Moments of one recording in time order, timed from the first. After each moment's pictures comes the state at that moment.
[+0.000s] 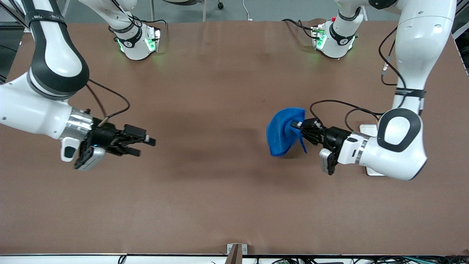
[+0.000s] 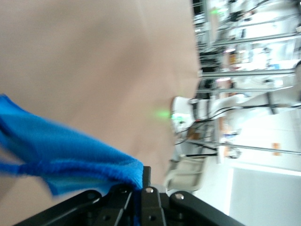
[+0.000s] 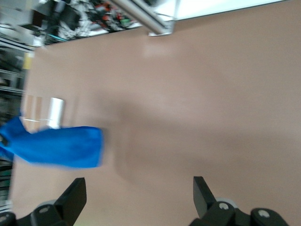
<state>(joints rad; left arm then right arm) -0.02 0.65 -0.18 -1.28 -0.78 1.42 0.55 -0.26 0.31 0.45 -1.66 0.49 2.10 -0.23</state>
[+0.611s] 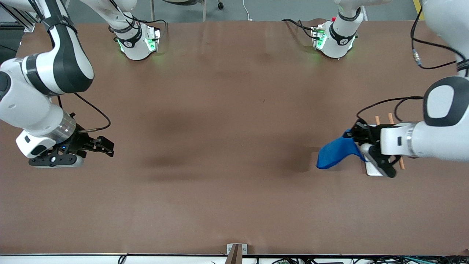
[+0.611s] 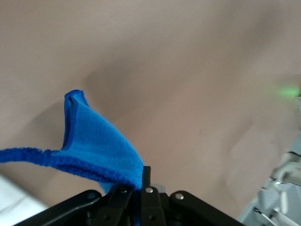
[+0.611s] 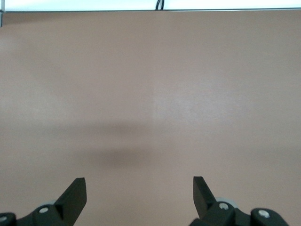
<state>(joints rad) 0.06 0.50 -0.18 -1.24 -0.28 1.45 0.54 -0.29 0.27 0.46 -1.63 -0.13 2.01 0.19</state>
